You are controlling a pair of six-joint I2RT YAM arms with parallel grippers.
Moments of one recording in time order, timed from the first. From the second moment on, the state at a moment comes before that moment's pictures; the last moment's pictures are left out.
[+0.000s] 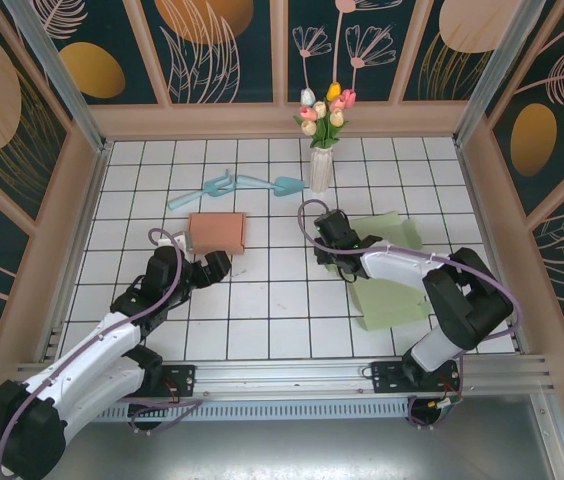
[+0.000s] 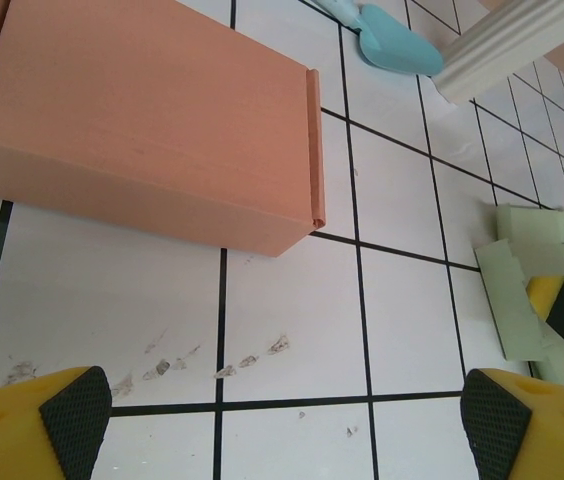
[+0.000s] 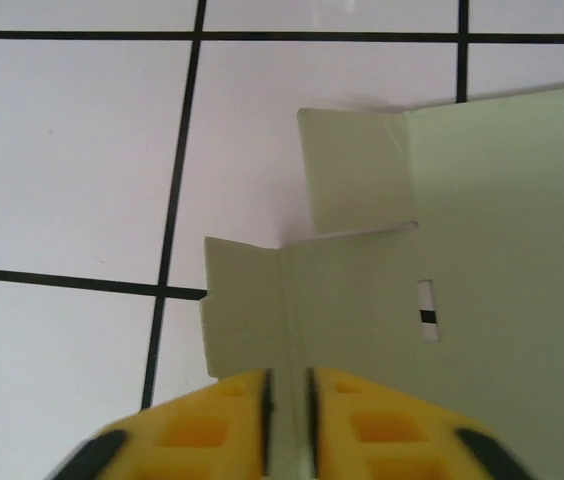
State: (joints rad) left arm -0.48 0.83 0.37 -0.14 0.03 -0.75; right arm 0.67 1.57 0.80 -0.17 0.22 0.48
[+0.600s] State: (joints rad) left arm -0.48 0.83 0.37 -0.14 0.02 -0.75; right arm 0.89 1.55 0.85 -0.23 0.42 0.50
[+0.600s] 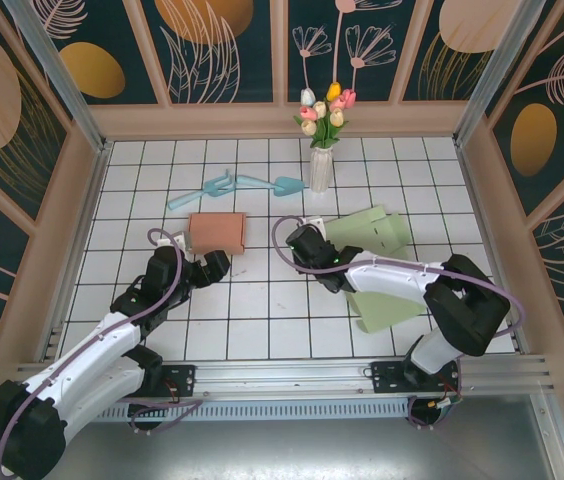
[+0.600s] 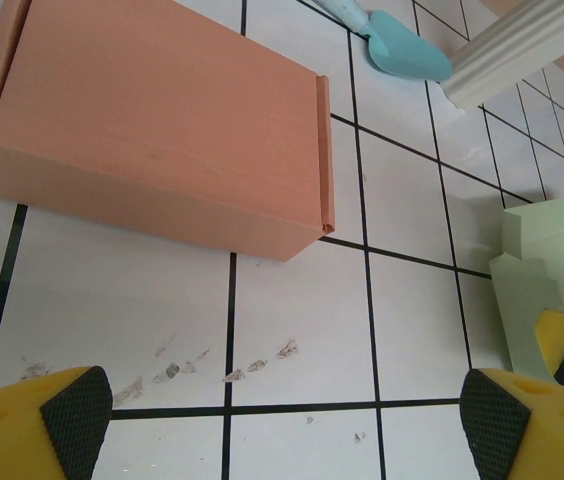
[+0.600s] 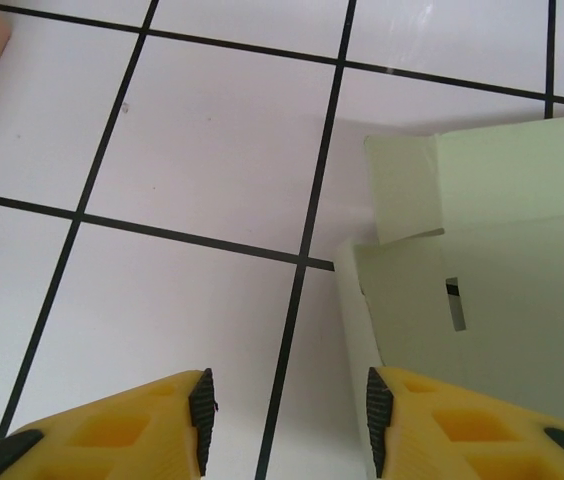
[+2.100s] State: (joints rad) left arm -0.80 1.31 0.59 0.00 -0.14 -0.86; right arm 0.77 1.13 0.77 -0.10 0.29 0.55
